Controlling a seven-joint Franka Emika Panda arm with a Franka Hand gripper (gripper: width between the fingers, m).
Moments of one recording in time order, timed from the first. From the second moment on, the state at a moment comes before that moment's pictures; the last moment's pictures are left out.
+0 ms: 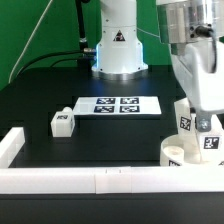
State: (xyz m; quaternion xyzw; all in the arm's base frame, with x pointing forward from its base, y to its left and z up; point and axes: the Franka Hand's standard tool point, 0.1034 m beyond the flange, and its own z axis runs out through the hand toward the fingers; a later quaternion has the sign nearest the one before) arm 0.643 0.086 0.086 -0.62 0.78 0.02 0.07
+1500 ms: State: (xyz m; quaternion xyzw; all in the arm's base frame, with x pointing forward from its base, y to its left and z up) arm 0.641 0.115 0.103 -0.83 0.55 0.01 0.10
